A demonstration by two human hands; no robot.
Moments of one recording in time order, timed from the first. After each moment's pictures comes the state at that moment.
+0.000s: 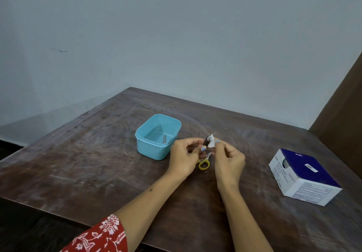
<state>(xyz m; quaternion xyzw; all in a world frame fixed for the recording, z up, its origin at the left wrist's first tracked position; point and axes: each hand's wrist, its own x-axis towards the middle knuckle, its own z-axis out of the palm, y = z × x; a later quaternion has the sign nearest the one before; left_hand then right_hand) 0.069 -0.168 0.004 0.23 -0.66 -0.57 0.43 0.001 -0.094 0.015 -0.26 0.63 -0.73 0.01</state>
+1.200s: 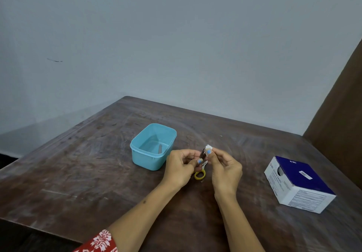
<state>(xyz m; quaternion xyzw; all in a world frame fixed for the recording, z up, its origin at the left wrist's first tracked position) 0.071 -0.168 0.005 0.22 -0.65 -0.61 0.40 -0.009 -0.094 0.011 -0.29 0.60 -0.75 0.01</state>
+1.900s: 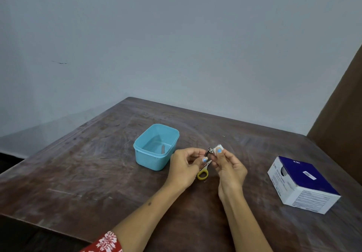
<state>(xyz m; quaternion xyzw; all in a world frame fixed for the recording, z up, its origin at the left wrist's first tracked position) 0.076 -0.160 0.014 0.24 -0.69 -0.54 0.42 -0.014 -0.095 0.015 -0.14 0.49 -0.84 0.18</state>
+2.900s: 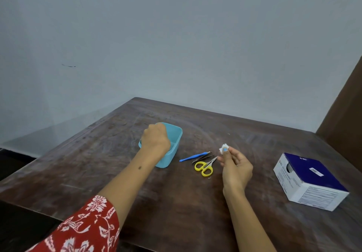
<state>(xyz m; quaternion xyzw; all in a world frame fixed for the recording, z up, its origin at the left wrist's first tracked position) 0.116 -0.222 0.074 0.56 -0.80 -0.13 0.17 -0.017 -0.098 0.007 -0.13 0.62 -0.77 0.06</state>
